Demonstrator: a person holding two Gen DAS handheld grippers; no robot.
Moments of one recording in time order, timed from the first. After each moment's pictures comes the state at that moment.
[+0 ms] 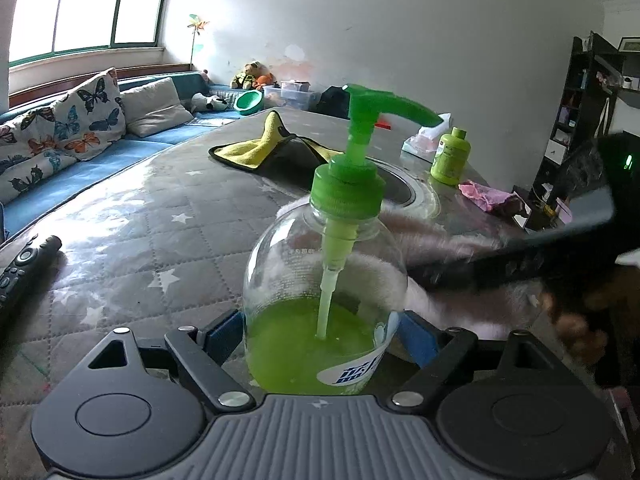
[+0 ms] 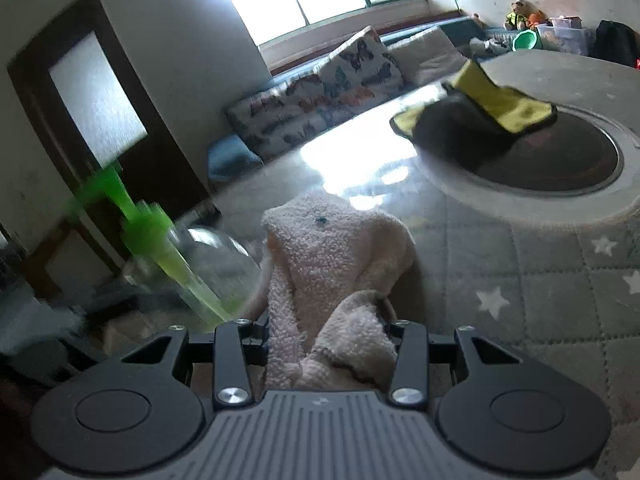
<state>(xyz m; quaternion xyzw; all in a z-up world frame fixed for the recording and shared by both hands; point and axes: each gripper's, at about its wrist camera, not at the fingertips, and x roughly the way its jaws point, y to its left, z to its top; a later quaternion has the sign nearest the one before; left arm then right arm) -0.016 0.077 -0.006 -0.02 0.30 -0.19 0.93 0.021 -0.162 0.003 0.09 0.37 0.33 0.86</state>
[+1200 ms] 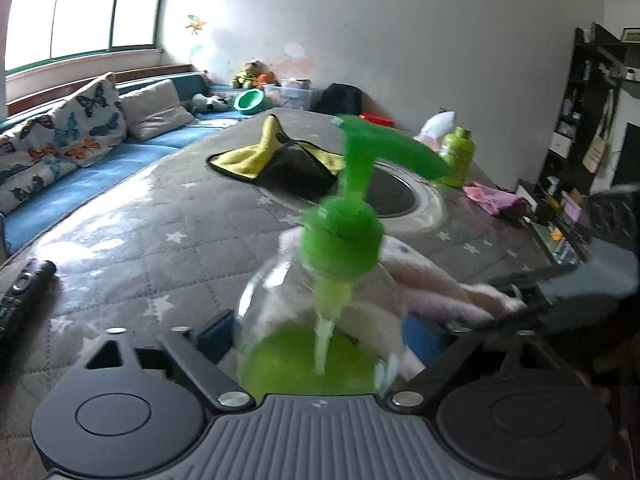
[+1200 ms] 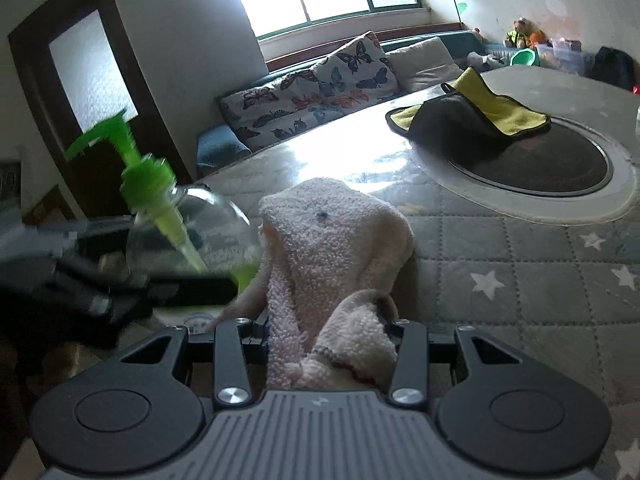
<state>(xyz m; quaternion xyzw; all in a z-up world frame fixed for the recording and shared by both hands) 0.007 0.063 0.006 -0.01 0.31 -0.18 0.93 -0.002 -0.152 -0.017 0.03 0.37 0.30 0.88</state>
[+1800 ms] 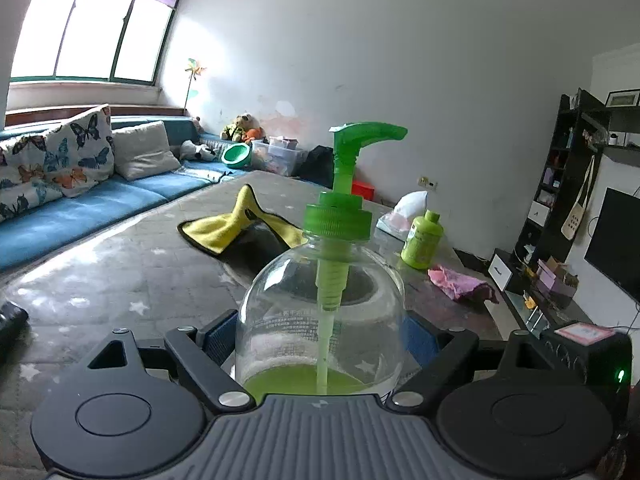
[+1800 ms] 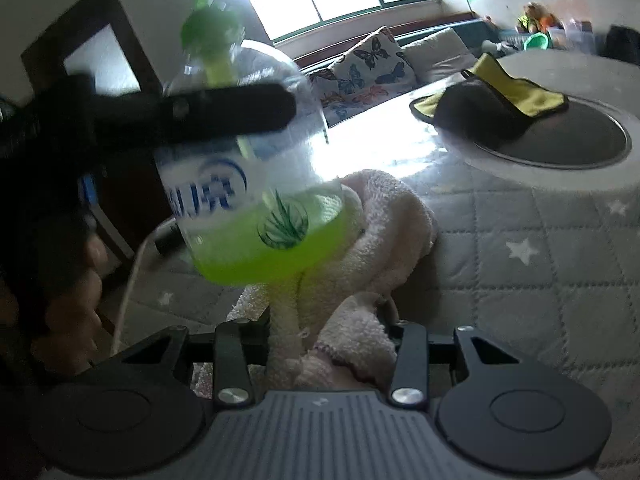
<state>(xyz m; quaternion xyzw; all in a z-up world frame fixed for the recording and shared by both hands) 0.005 0.046 0.047 -0.08 0.23 -0.21 0.95 -0.013 -0.160 -0.022 0.09 0.37 0.34 0.86</state>
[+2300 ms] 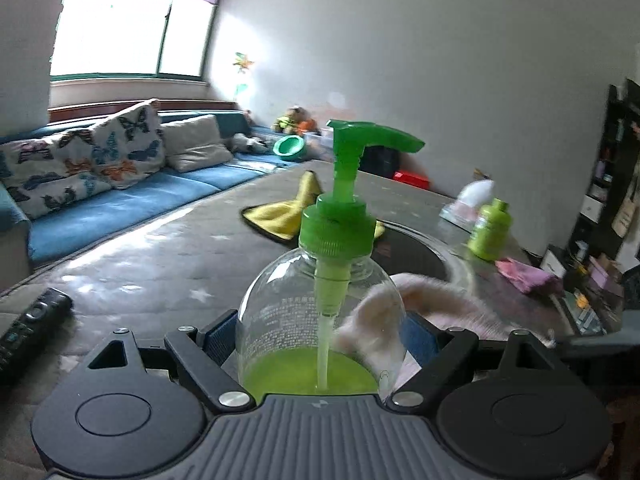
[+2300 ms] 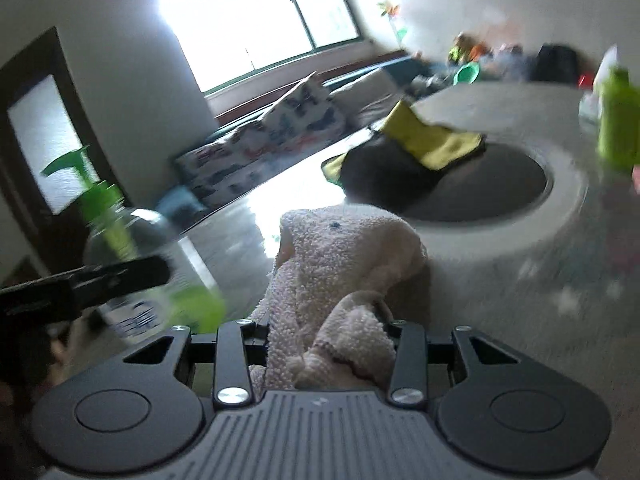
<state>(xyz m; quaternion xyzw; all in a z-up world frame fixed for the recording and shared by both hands) 0.034 0.068 0.025 -0.06 0.24 -0.11 0.96 0.037 -0.191 -0.004 0.10 0.32 0.23 0.91</state>
